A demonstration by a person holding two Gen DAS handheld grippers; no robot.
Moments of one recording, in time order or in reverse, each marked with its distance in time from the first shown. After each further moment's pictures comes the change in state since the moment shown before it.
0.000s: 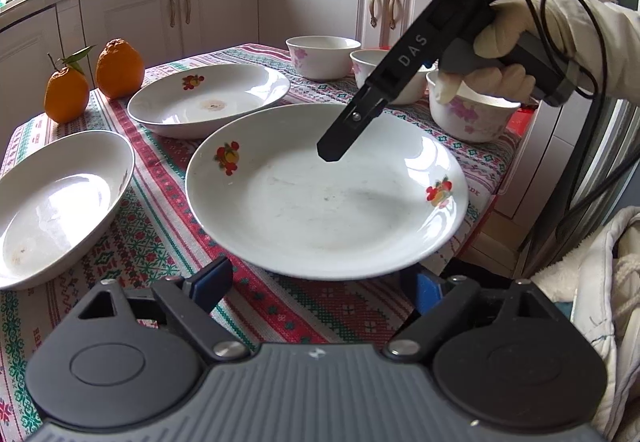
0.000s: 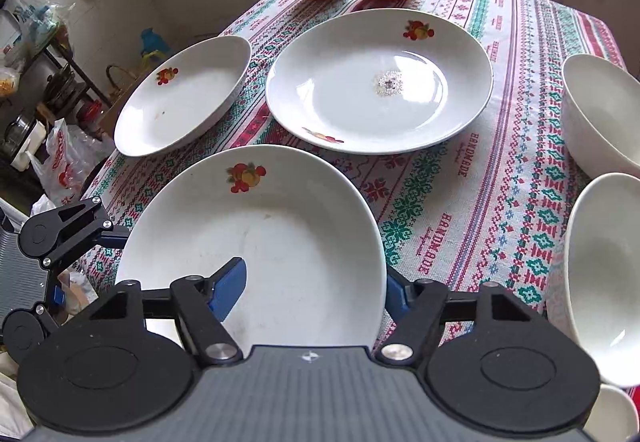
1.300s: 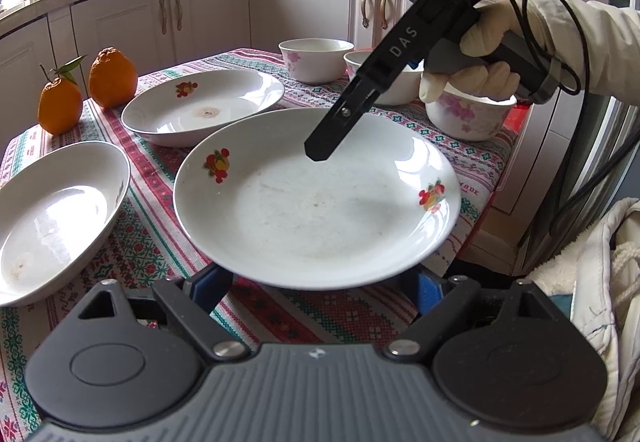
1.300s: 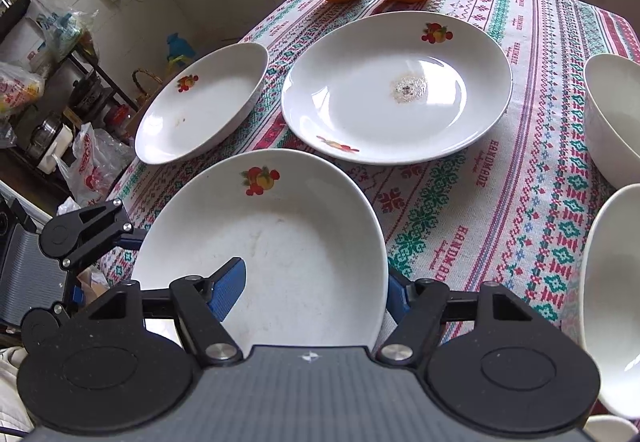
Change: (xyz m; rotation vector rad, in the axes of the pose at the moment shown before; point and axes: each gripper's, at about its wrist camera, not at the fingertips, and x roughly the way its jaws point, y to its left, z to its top) left arm 0.002 0.000 0.002 0.033 -0.011 -0.013; right arm 0.001 -0.011 0.002 0.000 -0.035 0.094
